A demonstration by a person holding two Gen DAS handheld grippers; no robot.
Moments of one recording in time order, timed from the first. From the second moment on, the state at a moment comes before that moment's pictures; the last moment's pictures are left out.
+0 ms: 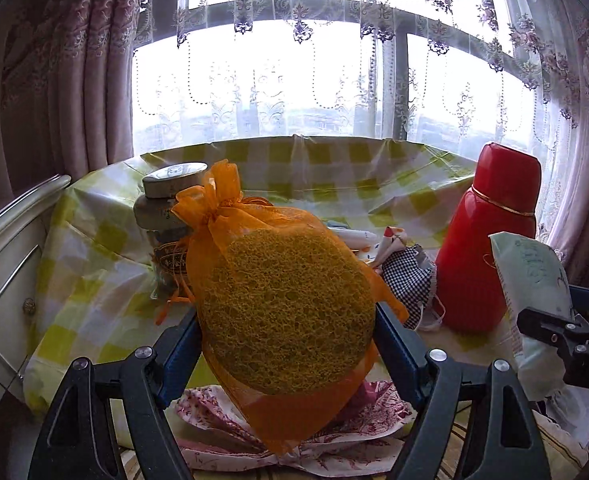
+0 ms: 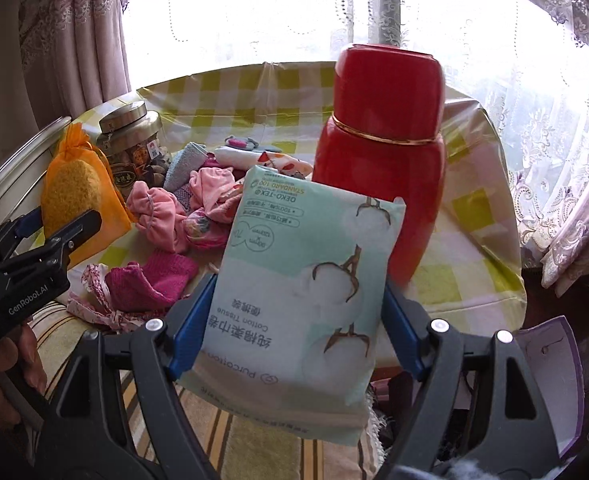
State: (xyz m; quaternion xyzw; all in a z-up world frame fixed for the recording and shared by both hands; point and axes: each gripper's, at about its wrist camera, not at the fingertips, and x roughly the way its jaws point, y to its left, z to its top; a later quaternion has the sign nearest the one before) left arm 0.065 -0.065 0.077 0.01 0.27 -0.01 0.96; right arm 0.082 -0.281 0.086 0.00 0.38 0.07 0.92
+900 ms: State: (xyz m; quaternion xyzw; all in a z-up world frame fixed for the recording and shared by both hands) left arm 0.030 -0.218 0.078 0.04 0.29 -0.22 0.93; right arm 0.018 -0.460 0.074 0.02 0.41 -0.12 0.90
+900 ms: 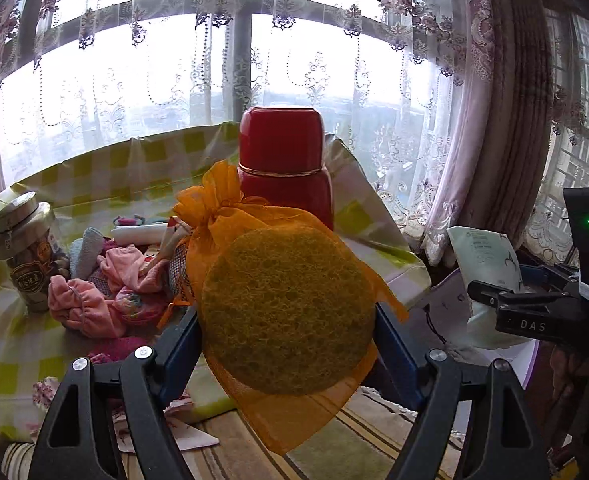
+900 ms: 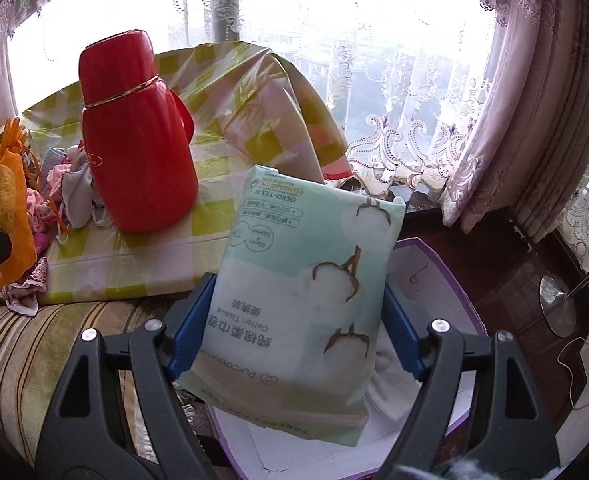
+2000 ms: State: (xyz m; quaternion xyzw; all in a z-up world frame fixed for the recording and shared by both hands) left arm 0.040 -0.291 0.057 0.01 0.37 -0.35 0.86; right arm -0.001 -0.502 0.087 0.03 0.41 -0.17 0.90
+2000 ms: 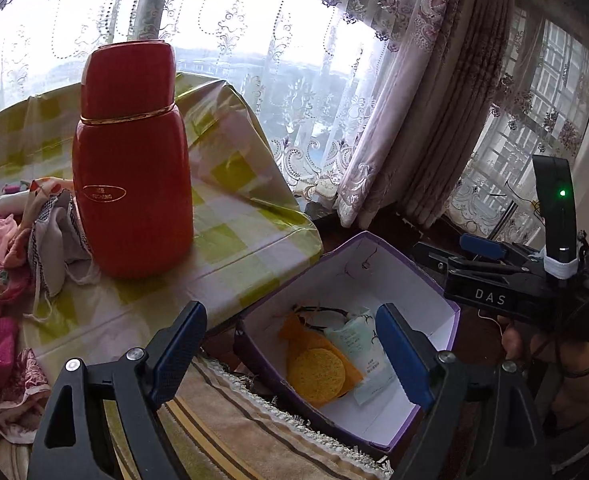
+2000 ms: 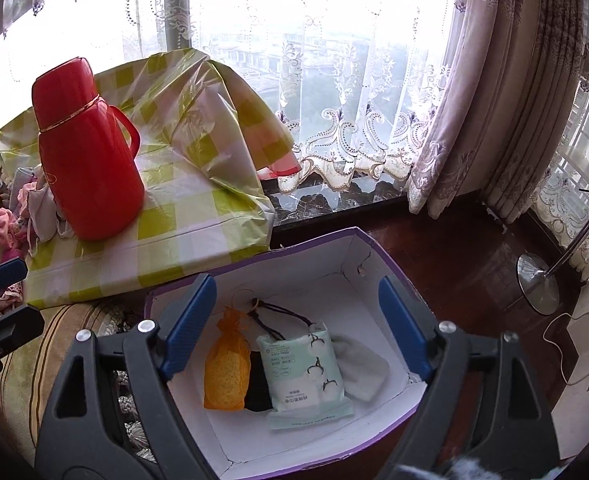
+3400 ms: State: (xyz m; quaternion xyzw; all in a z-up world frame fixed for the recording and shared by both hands) left arm 0.094 -0.029 -0.003 -0.04 0.53 -0.15 0.84; right arm 0.063 -0.283 0.062 -0.06 0.46 0.10 0.88
